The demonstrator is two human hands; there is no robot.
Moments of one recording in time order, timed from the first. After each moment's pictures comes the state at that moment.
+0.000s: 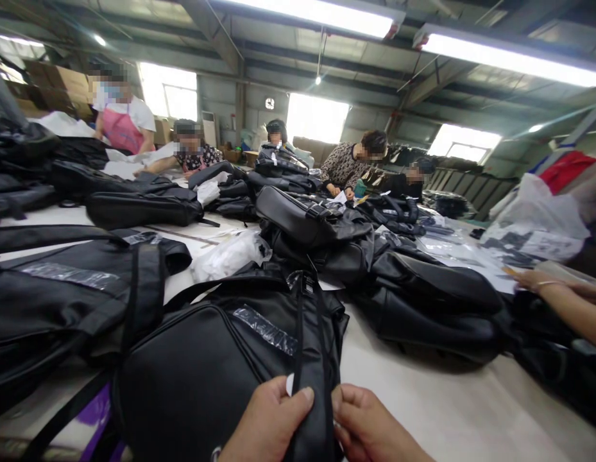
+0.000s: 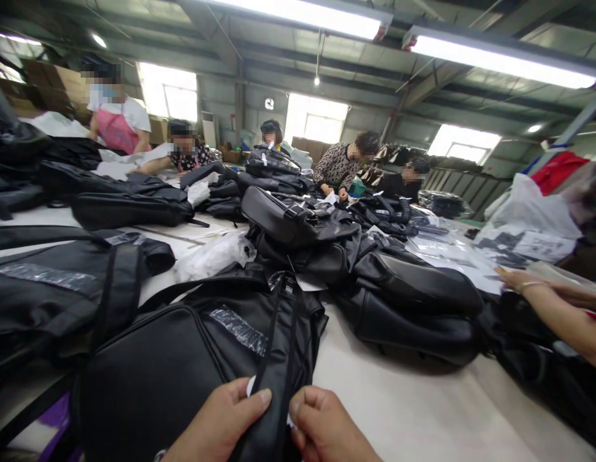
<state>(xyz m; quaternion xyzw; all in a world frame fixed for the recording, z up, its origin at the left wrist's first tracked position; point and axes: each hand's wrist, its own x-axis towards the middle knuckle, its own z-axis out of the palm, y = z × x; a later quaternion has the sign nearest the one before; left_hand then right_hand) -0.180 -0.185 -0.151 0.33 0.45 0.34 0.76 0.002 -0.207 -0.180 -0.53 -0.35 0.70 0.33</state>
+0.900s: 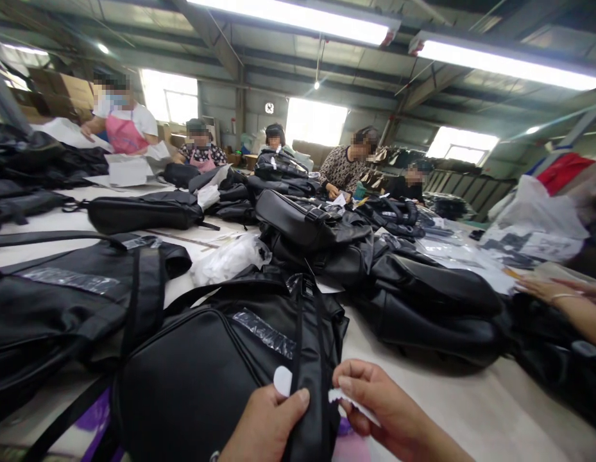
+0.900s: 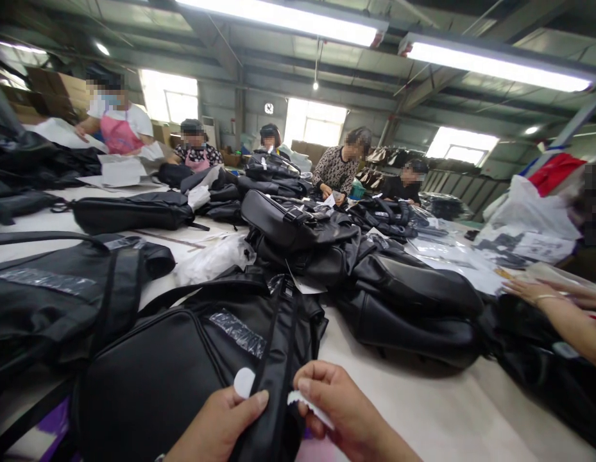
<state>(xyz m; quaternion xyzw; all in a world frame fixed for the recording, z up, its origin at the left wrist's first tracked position) -0.182 -0.187 -0.149 0.32 0.46 0.35 0.75 0.017 -0.189 -0.145 -0.49 -0.33 0.71 0.38</state>
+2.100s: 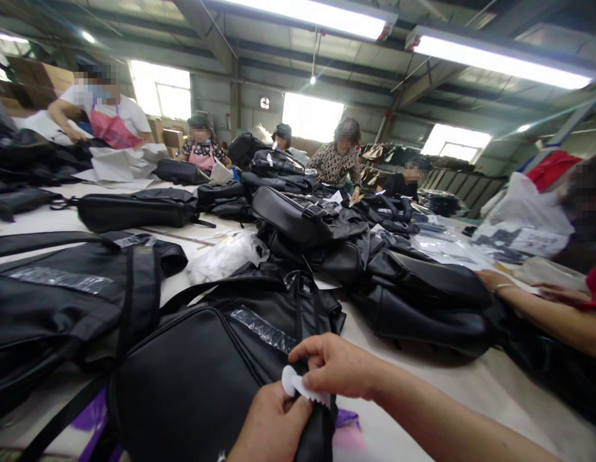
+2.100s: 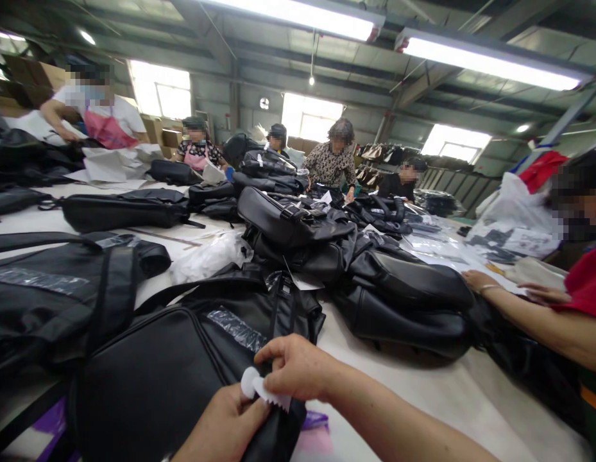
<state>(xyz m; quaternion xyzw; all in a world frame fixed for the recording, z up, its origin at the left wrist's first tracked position) -0.179 -0.185 -0.155 0.55 0.47 0.28 0.63 -0.021 -0.139 -0.107 -0.55 -0.61 0.56 0.11</state>
